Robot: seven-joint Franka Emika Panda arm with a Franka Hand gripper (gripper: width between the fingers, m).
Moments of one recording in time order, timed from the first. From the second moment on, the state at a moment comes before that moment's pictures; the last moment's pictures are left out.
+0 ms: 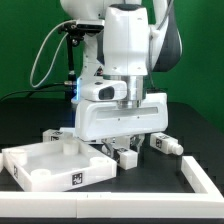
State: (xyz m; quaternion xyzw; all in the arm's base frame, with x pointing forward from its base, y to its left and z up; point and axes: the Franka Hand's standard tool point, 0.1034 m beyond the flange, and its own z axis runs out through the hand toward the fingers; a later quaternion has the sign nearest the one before) arm 0.482 0.027 0.012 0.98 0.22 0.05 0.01
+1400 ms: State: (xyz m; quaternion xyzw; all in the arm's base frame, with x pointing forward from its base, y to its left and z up) arm 0.398 -0.037 0.029 0.99 0.14 0.03 0.02
